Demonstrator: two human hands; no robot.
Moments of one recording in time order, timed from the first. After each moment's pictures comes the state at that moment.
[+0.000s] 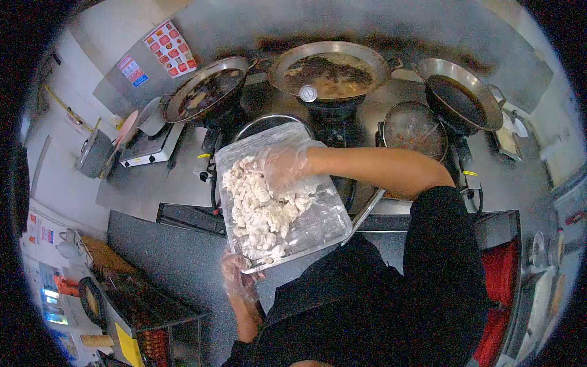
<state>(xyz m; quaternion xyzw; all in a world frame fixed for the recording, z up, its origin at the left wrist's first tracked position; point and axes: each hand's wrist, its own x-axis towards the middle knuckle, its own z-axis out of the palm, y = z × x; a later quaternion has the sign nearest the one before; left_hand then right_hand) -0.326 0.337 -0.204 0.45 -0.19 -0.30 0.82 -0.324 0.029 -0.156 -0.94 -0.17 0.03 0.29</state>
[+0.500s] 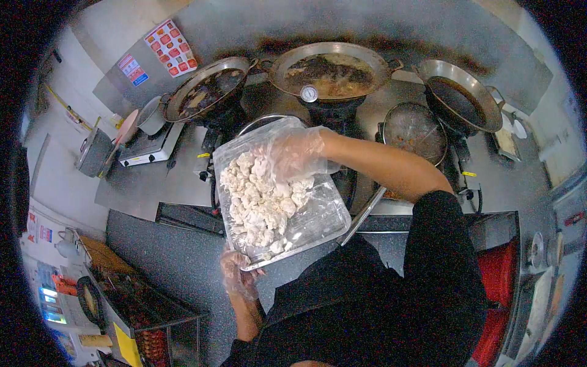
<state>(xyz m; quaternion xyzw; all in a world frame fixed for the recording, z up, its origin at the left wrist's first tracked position) -0.323 0.341 -0.202 0.45 -0.20 -0.35 0.80 -0.364 0.030 -0.085 -0.95 -0.12 0.03 0.30</state>
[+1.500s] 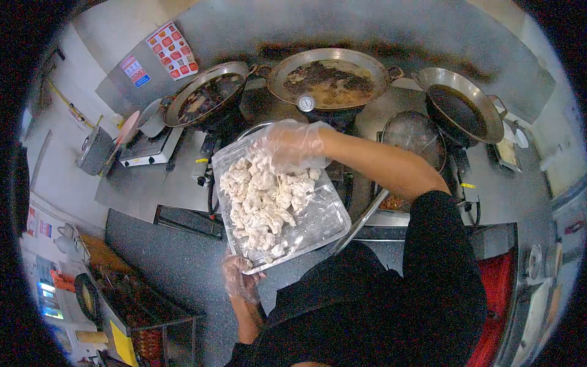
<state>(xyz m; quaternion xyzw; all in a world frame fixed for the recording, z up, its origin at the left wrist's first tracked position) -0.356 0.321 -0.154 0.45 0.01 -0.32 0.84 -0.356 0.017 -0.067 -0.97 -0.10 0.00 0.20</state>
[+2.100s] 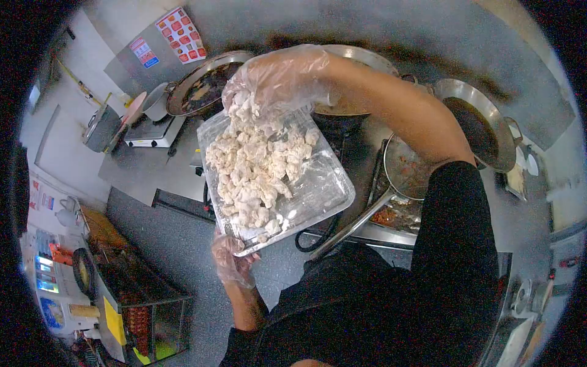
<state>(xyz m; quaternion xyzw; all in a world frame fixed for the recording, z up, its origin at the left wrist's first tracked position) -0.360 0.328 -0.201 0.40 -0.17 -0.29 0.85 -0.377 0.042 0.009 -0.92 -0.12 -0.02 0.38</state>
